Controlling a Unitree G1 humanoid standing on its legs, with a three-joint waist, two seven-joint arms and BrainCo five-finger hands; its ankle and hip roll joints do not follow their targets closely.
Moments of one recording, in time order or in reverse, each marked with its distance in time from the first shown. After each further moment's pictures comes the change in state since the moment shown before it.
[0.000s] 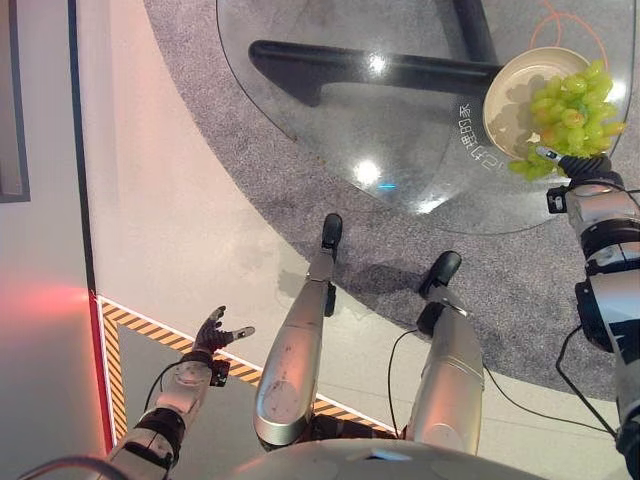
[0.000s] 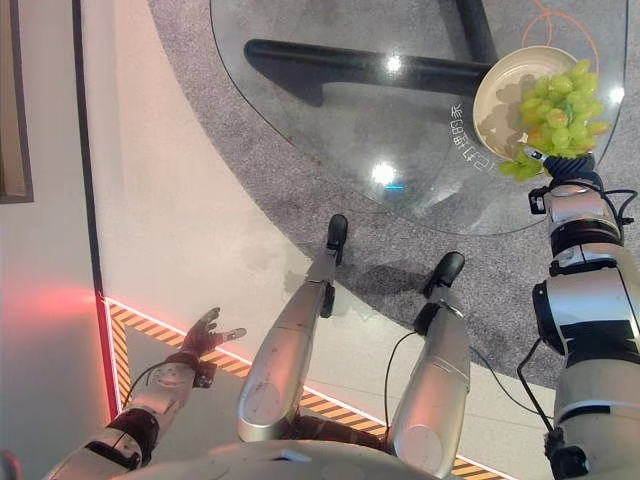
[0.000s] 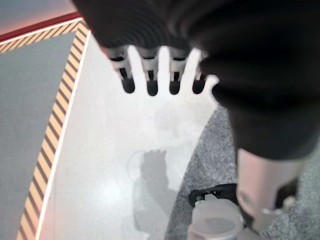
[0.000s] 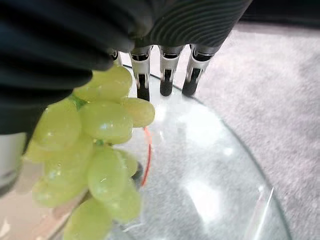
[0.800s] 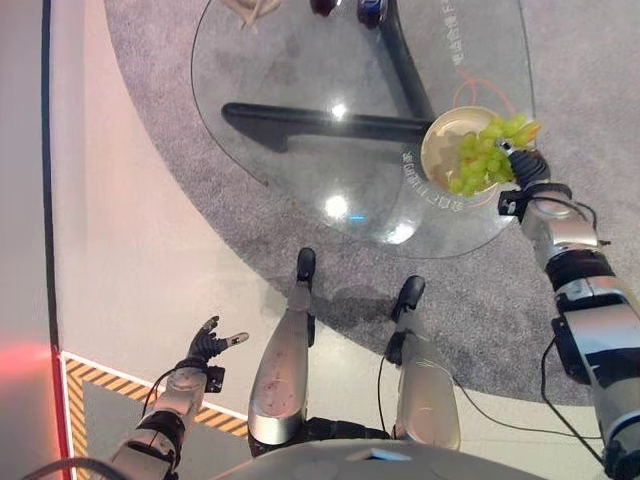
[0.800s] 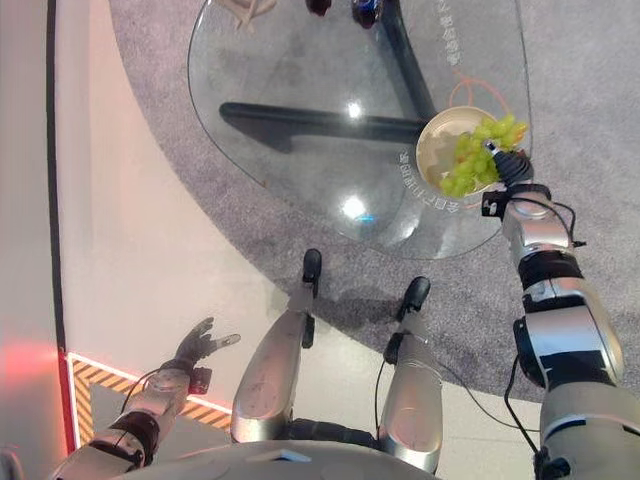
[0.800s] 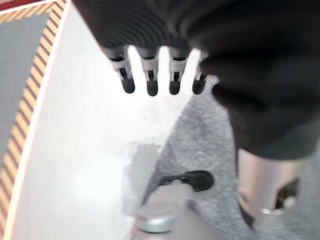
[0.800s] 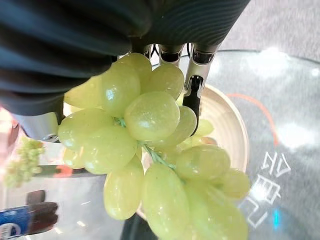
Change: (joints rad) left arm -0.014 -0.027 0.061 0.122 0.000 -0.022 -0.042; right arm 0.179 0.080 -0.104 -0.261 0.306 -0.236 0.130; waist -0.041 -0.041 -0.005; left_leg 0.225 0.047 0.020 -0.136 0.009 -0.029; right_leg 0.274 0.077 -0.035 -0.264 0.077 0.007
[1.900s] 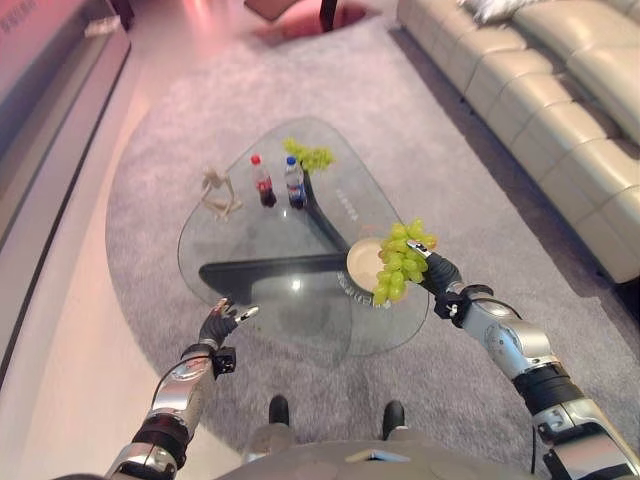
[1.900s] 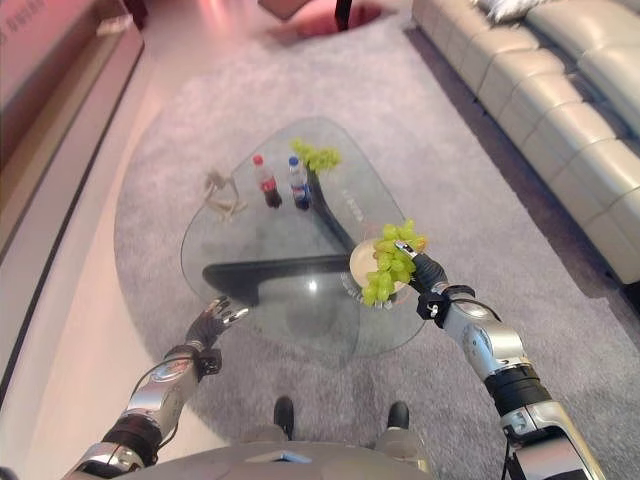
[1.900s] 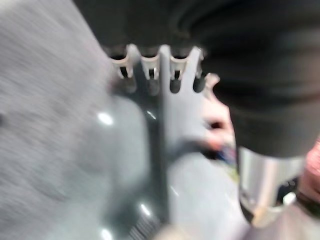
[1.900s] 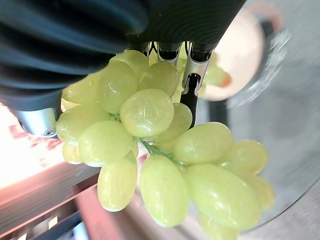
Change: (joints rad) left arm 0.074 -0.030 0.098 -0.293 -0.196 0.106 0.001; right arm 0.643 0.176 0.026 -0.661 0.314 0.200 0.152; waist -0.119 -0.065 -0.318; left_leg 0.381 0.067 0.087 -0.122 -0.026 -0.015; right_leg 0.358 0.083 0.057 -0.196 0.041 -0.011
